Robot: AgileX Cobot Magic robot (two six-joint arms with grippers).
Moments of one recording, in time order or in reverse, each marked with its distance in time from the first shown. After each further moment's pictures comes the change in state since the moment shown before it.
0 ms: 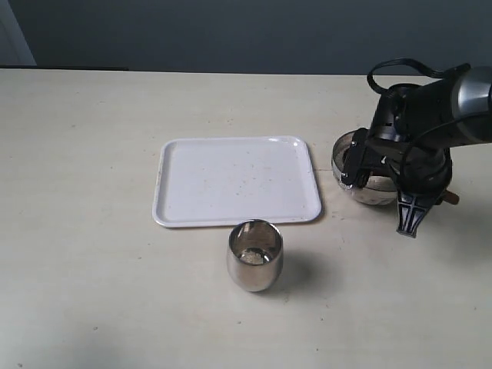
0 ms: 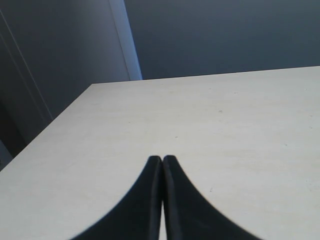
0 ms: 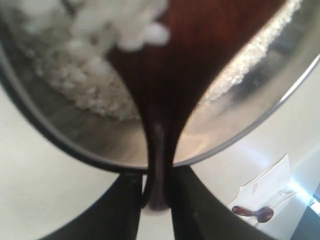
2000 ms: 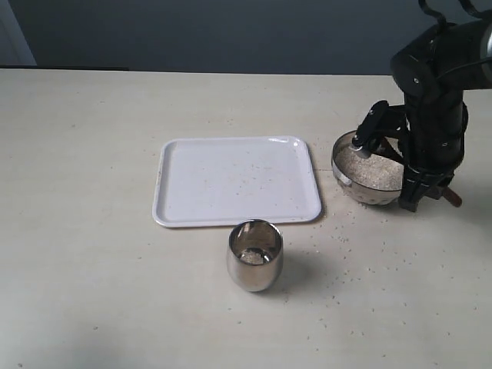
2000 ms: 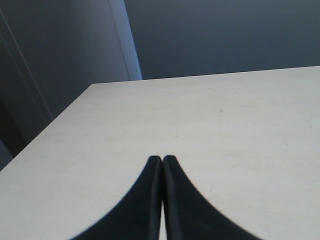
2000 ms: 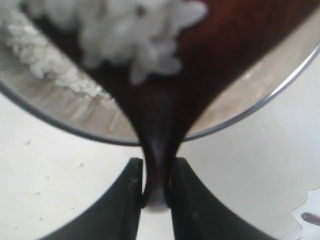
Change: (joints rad) left arm 0.000 0.000 0.000 0.000 0.000 0.000; right arm -0.149 0.022 -0.217 0.402 0.157 -0.336
